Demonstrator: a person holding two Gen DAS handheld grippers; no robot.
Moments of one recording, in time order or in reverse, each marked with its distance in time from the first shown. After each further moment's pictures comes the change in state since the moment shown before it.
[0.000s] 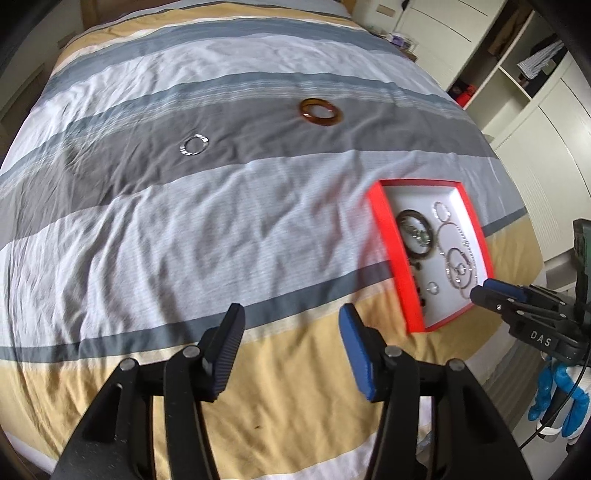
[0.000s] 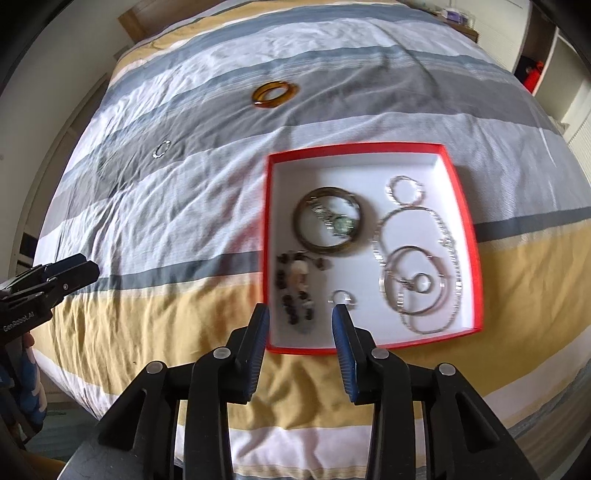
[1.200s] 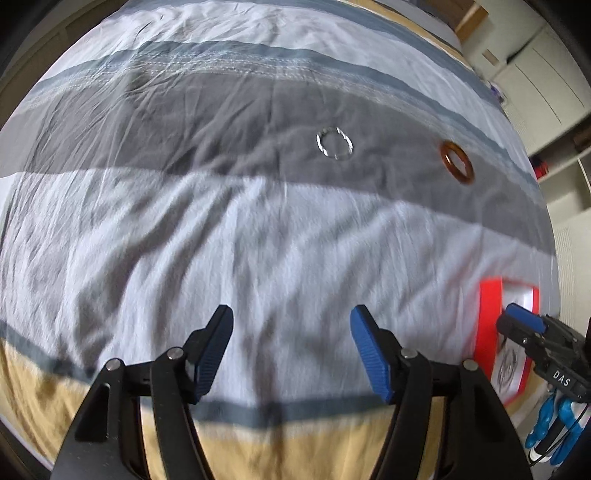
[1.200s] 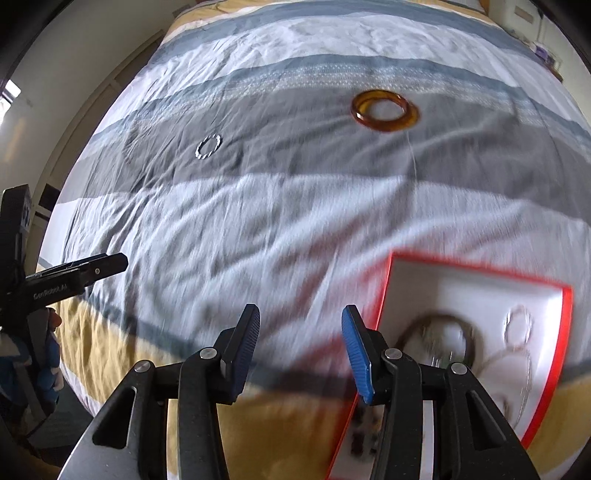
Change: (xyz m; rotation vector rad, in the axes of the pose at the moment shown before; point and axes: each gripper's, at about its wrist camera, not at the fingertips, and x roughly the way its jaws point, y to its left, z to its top) left arm 0.071 0.133 0.056 -0.354 0.031 0.062; right arm 0.089 0.079 0.117 -0.231 0.060 0.113
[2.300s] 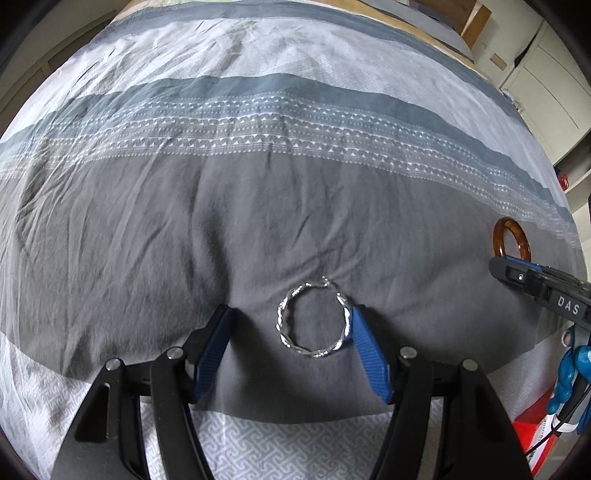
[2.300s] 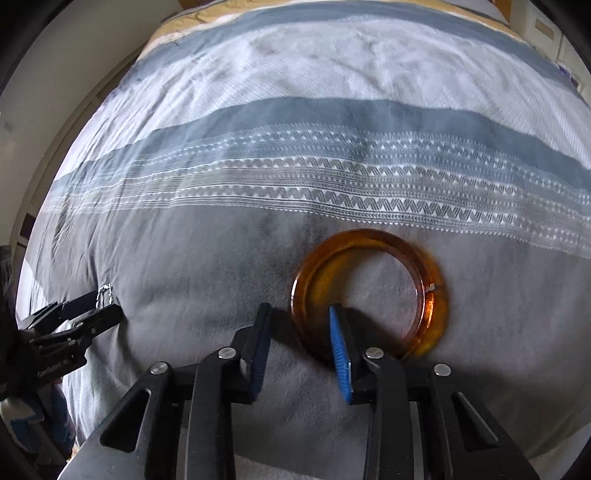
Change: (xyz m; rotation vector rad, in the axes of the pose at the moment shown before) left arm 0.112 -0.042 0.130 0.062 -0.092 0.076; right arm 0.116 -0.063 0.188 -0.006 -0.039 -0.003
